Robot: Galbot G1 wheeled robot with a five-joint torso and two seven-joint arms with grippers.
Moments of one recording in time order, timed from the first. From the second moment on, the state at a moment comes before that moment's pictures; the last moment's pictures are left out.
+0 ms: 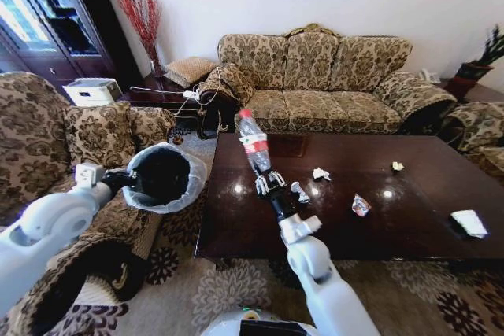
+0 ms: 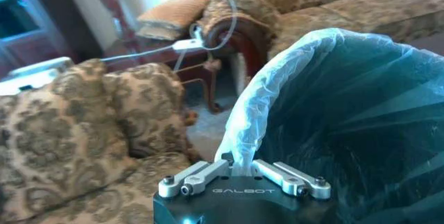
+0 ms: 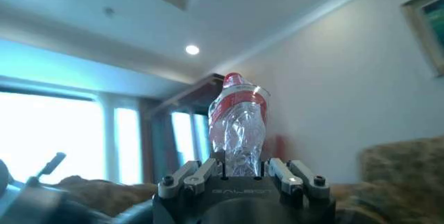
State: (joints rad) left arm 1.62 -0.38 -1.02 -2.17 -1.15 0.58 -0.33; right arm -1.25 1.34 0.08 2.15 0.34 0.13 -0.21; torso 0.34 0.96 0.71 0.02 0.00
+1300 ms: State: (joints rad) left arm 1.66 -0.40 -1.05 -2.41 -1.34 0.64 -0.41; right arm -1.26 1.34 -0.12 2.20 0.23 0.19 -0.22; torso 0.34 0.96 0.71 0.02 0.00
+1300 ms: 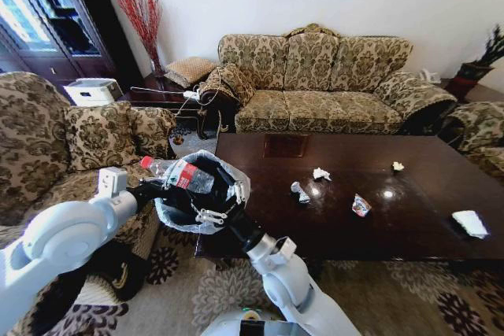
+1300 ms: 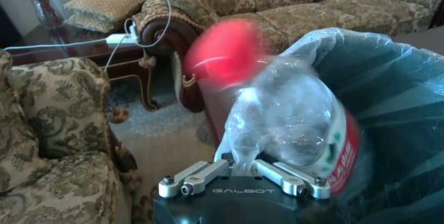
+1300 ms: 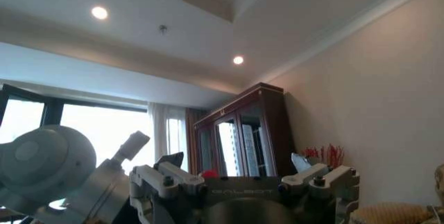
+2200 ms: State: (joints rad) left arm 1.70 -0.48 -1.06 -2.41 -1.30 0.65 -0.40; right arm -1.33 1.34 0.26 1.94 0.30 -0.01 0.35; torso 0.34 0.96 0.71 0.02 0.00
